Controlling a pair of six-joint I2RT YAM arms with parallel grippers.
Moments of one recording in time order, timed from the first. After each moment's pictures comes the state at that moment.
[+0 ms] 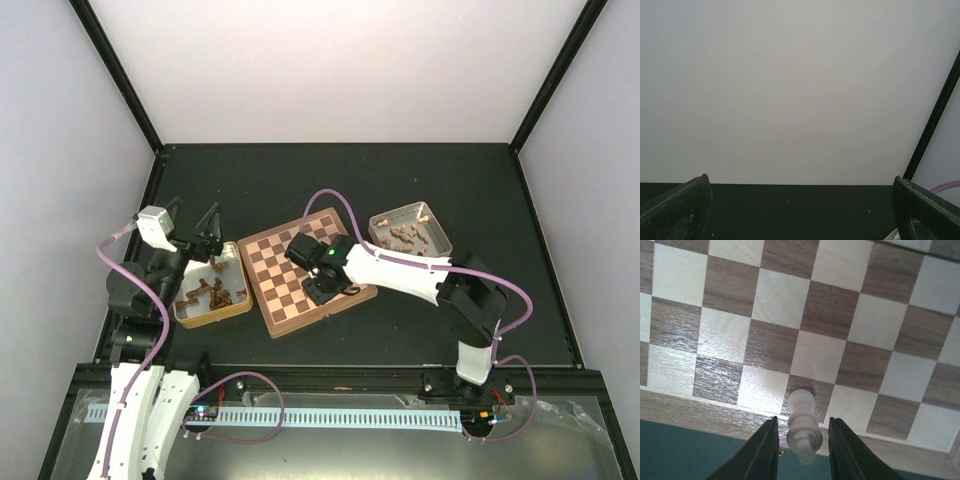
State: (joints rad) left arm -0.06 0.43 0.64 -0.02 0.23 -0.31; right arm 1.05 1.85 1.40 -0.89 0.11 0.39
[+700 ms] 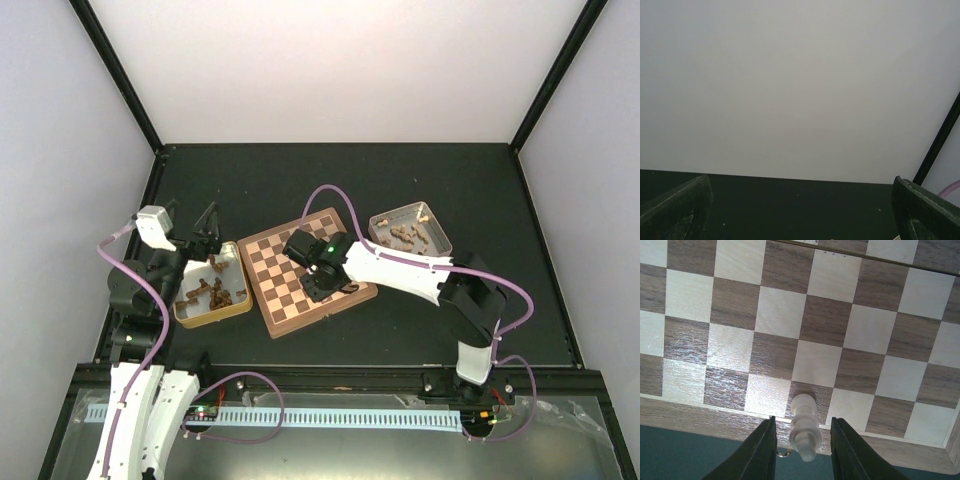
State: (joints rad) left arm -0.06 0.43 0.65 -0.06 0.17 -0.31; right arm 1.05 1.85 1.43 -0.91 0.11 0.43
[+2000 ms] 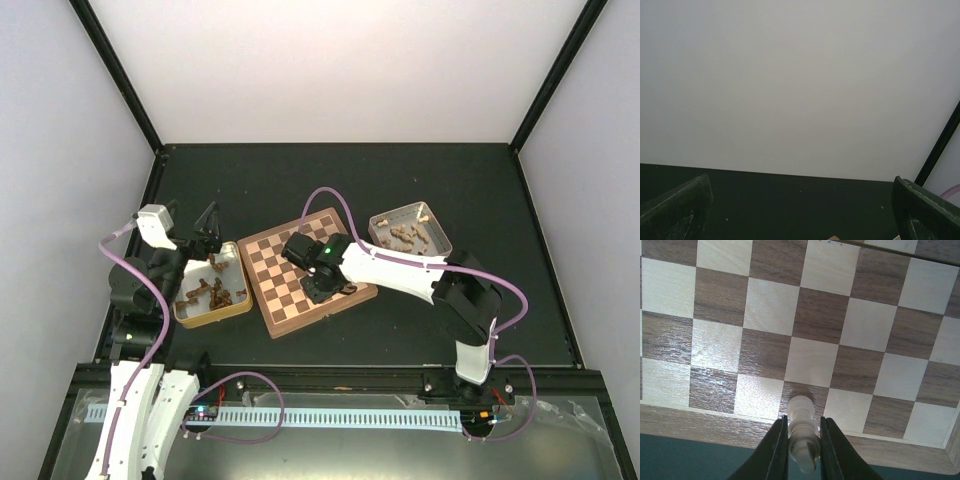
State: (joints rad) left arm -0.06 0.45 0.65 -0.07 0.16 -0.31; right arm 1.05 1.88 1.44 -0.92 0.13 0.43
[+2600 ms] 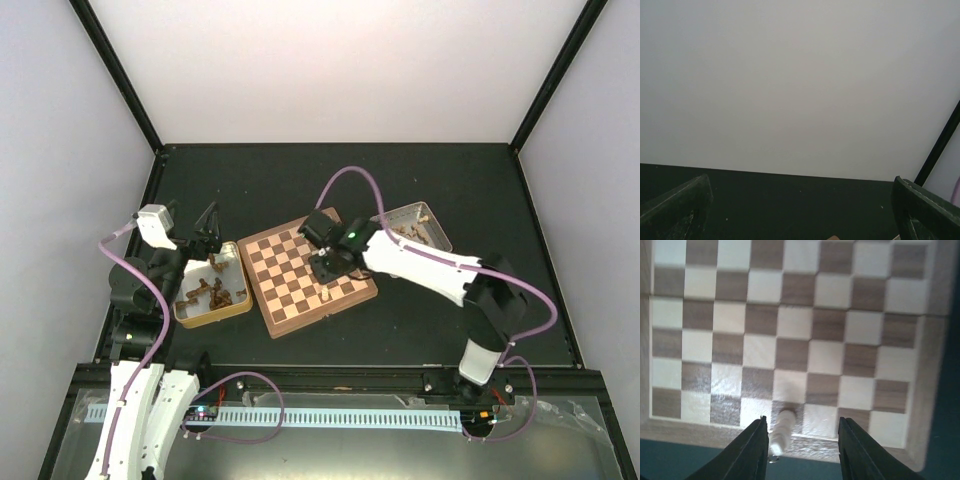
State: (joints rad) left arm -0.06 0.45 0.65 -0.07 0.16 -0.31; right arm 0.98 1.78 1.43 -0.89 0.10 0.44
